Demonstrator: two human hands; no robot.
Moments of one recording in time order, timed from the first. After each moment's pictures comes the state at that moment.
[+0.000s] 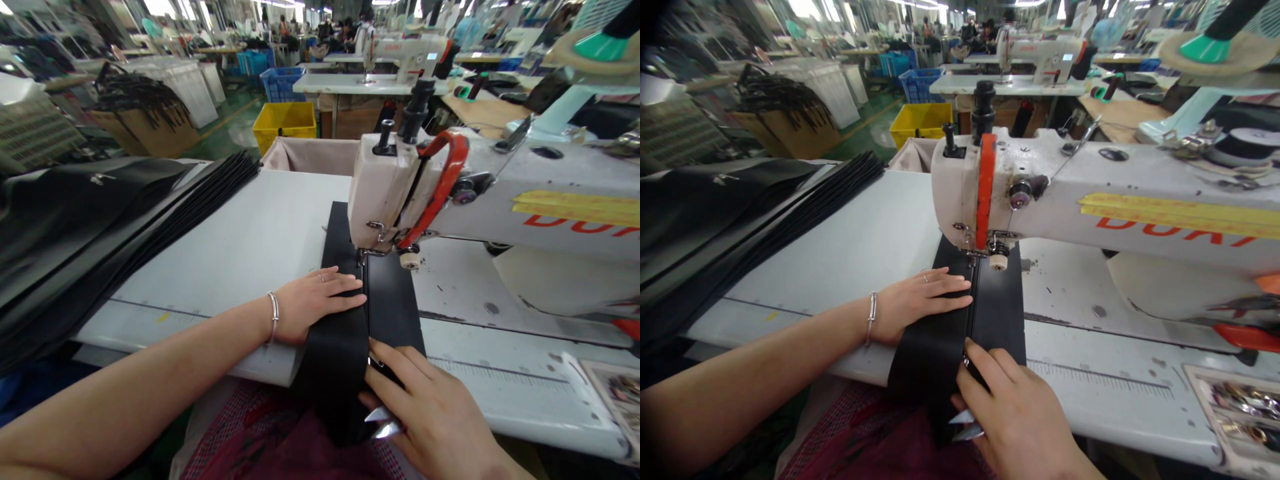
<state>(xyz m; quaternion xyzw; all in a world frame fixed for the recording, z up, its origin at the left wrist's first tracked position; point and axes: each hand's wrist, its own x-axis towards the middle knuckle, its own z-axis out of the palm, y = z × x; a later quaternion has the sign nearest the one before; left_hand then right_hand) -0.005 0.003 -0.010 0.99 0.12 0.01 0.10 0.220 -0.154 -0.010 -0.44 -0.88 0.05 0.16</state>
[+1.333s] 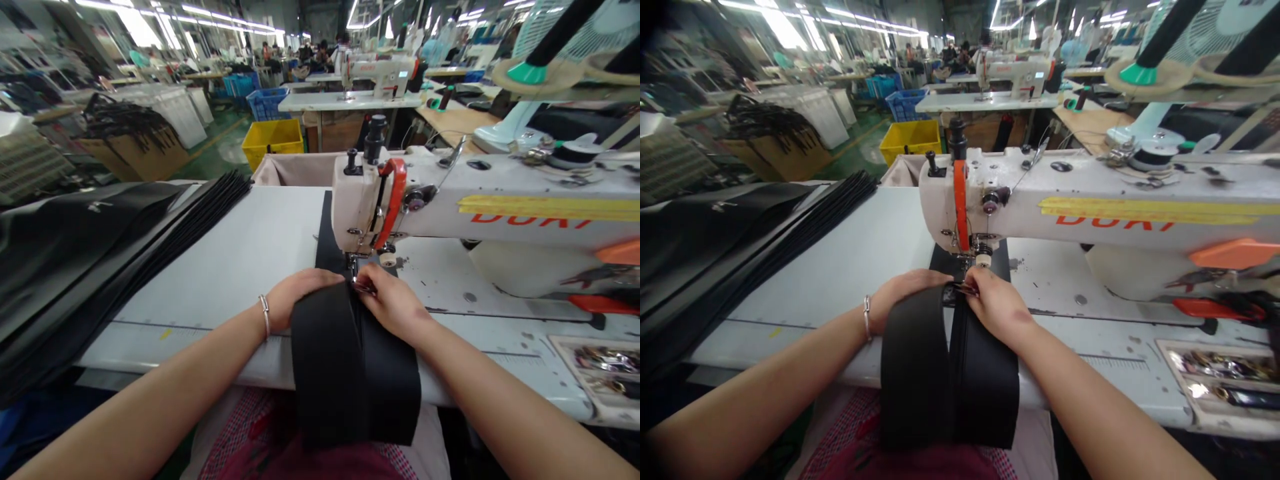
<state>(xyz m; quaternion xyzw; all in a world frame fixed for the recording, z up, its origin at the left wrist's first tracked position) -0.012 0.007 -0.005 0.92 0.19 0.17 0.29 0.220 -0.046 -0.008 -0.56 -0.79 0.13 0.21</state>
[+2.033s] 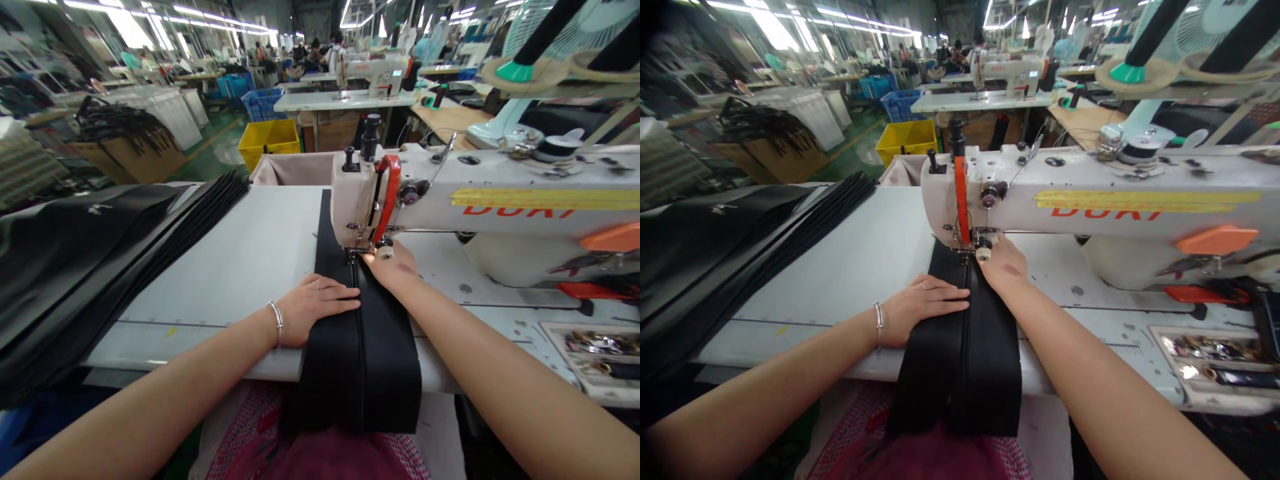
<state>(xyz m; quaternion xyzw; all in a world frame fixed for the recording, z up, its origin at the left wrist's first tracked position) -0.003 -0.011 -0.007 0.98 0.14 0.06 0.14 0.225 0.003 -0.005 -0.71 -0.69 0.02 0.15</state>
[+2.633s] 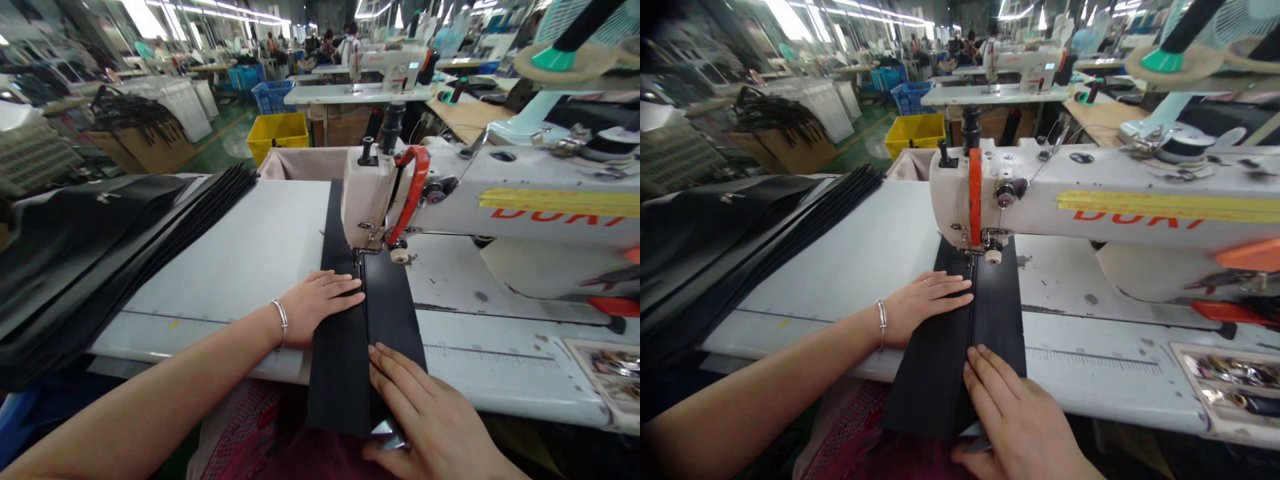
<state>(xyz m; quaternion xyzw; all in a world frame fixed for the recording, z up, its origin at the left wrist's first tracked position) -0.004 -0.010 -0.001 0.98 0.16 0.01 0.11 0.216 -0.177 -0.017 -0.43 -0.88 -0.02 0.20</state>
